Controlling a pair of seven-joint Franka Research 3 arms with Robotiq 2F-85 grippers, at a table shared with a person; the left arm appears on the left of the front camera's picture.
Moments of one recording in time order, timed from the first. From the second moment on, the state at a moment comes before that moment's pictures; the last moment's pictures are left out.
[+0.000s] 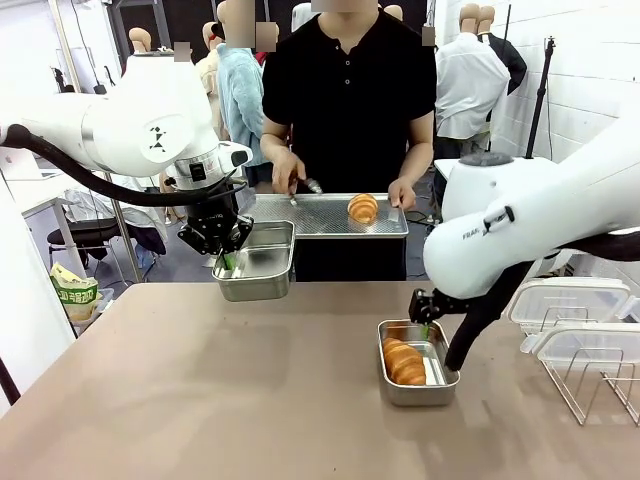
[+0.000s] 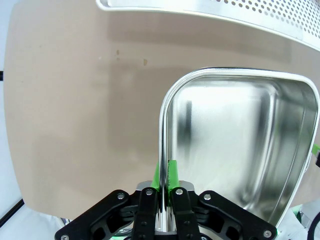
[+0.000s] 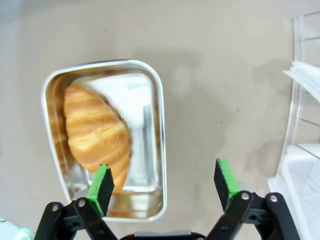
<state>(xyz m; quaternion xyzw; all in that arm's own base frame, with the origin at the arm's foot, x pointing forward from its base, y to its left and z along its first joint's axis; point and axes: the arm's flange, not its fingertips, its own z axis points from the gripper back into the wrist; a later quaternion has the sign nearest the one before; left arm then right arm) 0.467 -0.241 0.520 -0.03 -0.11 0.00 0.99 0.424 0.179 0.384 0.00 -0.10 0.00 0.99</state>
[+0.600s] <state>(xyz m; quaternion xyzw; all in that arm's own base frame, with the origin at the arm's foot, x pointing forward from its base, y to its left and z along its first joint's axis) 0.467 -0.241 0.520 -0.03 -0.11 0.00 0.99 0.414 0.164 0.456 0.02 -0.14 -0.01 0.99</state>
